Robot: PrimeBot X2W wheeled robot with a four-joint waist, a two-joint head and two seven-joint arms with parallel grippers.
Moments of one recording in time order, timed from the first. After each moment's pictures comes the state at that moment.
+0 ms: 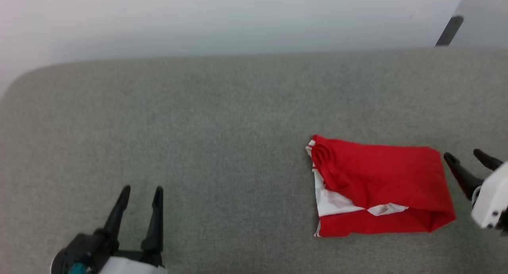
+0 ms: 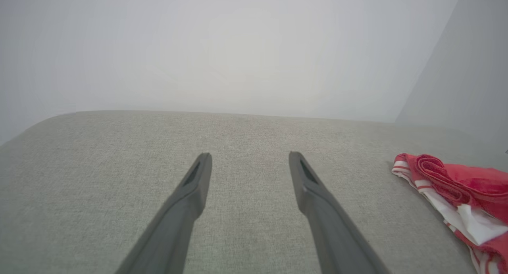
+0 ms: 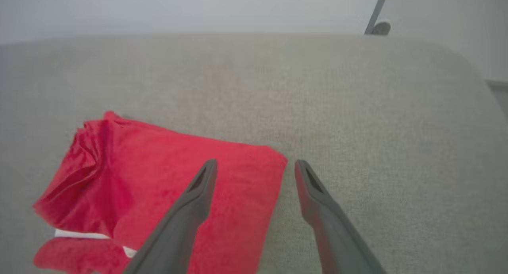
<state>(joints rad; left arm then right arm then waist) 0.04 0.15 0.01 0.05 -0.26 -0.13 -0.26 -0.23 -0.43 0.00 0.03 0.52 0.13 0.51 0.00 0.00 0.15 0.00</state>
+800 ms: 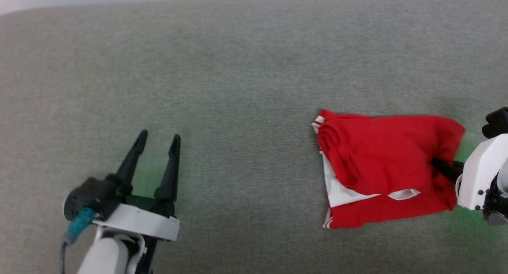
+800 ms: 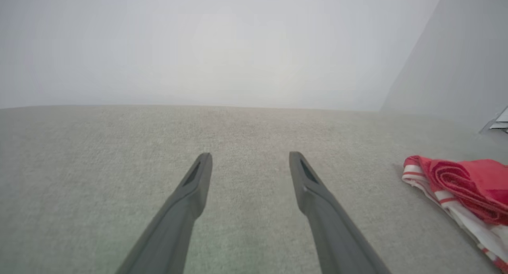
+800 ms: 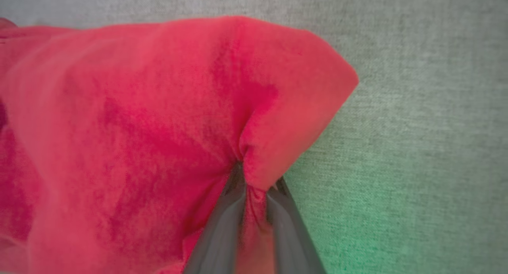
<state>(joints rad) -0.22 0.22 -0.13 0.13 -0.34 -0.13 -0.26 -0.40 -0.39 0.03 0.18 0.62 0.13 0.87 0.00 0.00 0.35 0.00</state>
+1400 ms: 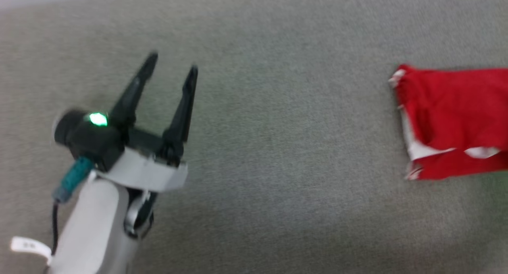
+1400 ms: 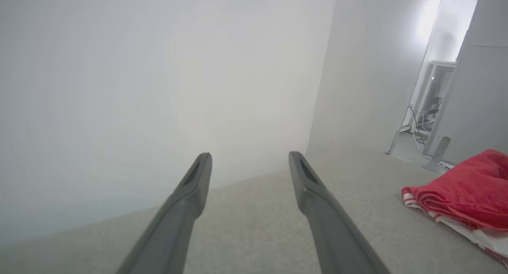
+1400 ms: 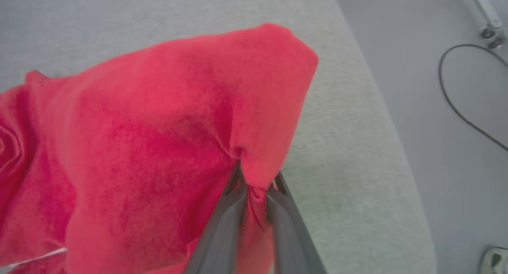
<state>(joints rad) -0.46 0.29 -0.23 0.04 -0.30 -0.13 -0.26 -0.45 -0.56 -0.12 0.28 0.58 0.13 0.60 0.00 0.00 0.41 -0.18</state>
